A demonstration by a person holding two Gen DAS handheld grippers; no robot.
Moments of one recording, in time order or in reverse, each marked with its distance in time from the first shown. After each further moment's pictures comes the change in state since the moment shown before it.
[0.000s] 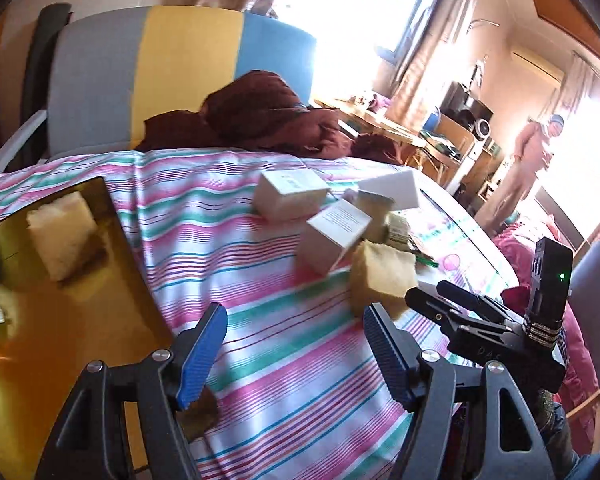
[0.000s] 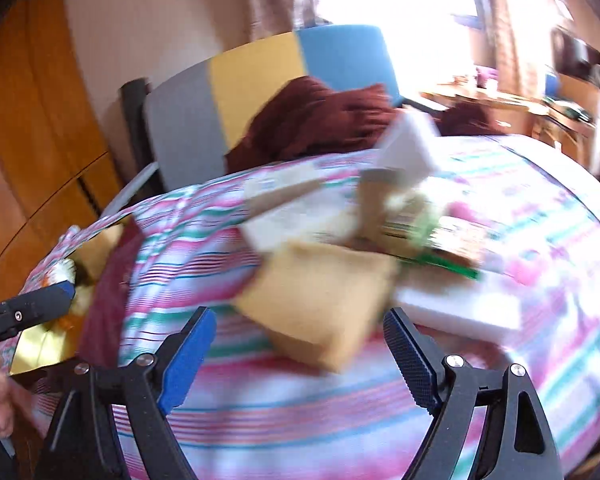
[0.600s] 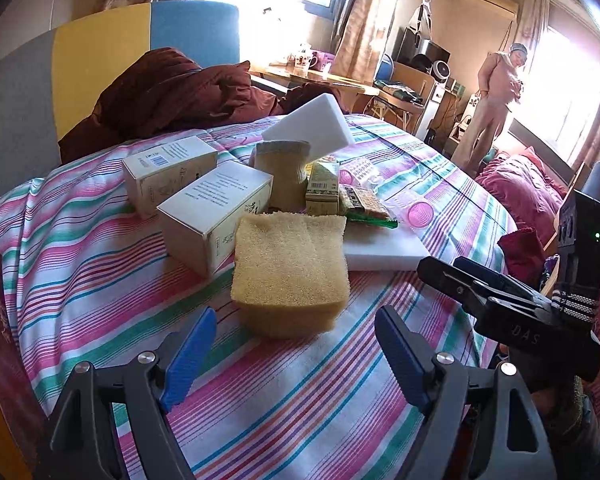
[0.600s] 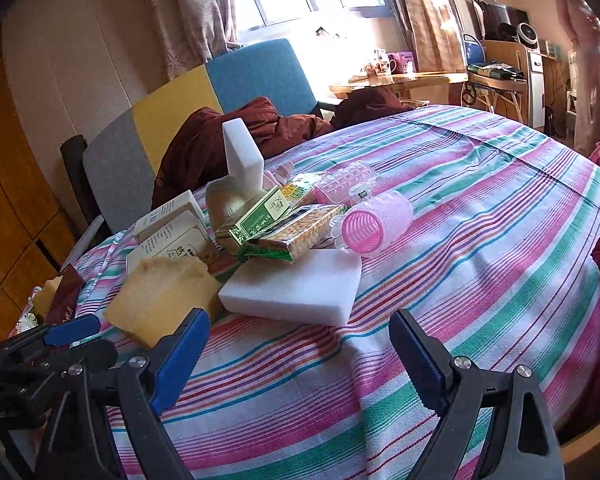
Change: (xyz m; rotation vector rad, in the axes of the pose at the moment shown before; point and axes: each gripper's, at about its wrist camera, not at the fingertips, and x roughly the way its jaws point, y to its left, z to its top) left arm 0.088 -0.096 -0.008 0.192 0.086 -0.042; right arm -0.018 -0.100 -0.020 0.180 -0.075 -0.086
